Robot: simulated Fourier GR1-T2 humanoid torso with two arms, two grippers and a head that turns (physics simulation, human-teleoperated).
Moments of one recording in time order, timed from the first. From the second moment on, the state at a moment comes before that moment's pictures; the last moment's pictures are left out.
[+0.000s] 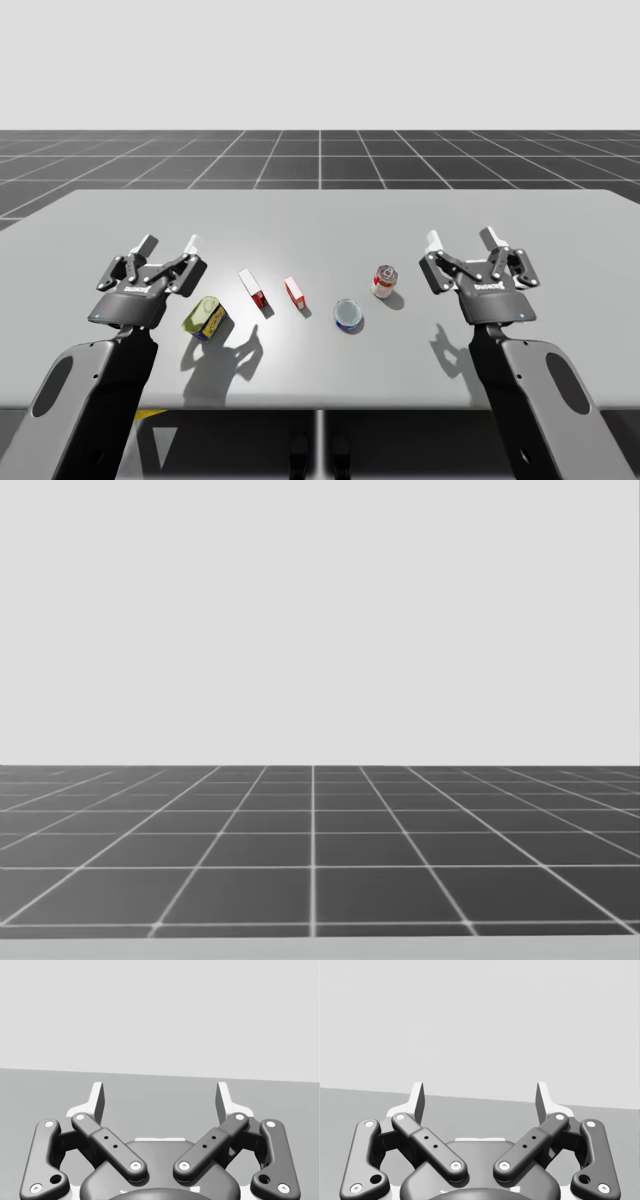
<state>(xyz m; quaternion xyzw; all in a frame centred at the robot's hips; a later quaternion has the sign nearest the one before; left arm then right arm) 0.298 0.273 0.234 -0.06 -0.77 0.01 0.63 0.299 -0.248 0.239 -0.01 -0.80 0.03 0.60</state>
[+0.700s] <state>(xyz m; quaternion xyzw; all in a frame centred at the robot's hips) 0.299 0.274 0.232 -0.06 -0.77 0.00 0.63 0.299 -0.249 0.240 -0.01 -0.80 0.04 0.60</state>
